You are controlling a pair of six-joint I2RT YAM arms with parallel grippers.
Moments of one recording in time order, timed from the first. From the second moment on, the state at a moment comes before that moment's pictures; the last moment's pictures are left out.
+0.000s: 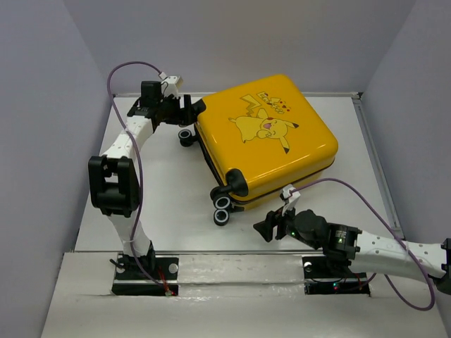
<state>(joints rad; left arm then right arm) -0.11 1.83 1.53 -0.33 0.41 -0.07 1.22 0.63 0.30 -0.07 0.35 0.57</state>
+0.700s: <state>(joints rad) -0.11 1.84 1.54 -0.33 0.41 0.00 0.99 0.66 0.33 -0.11 0.26 0.55</state>
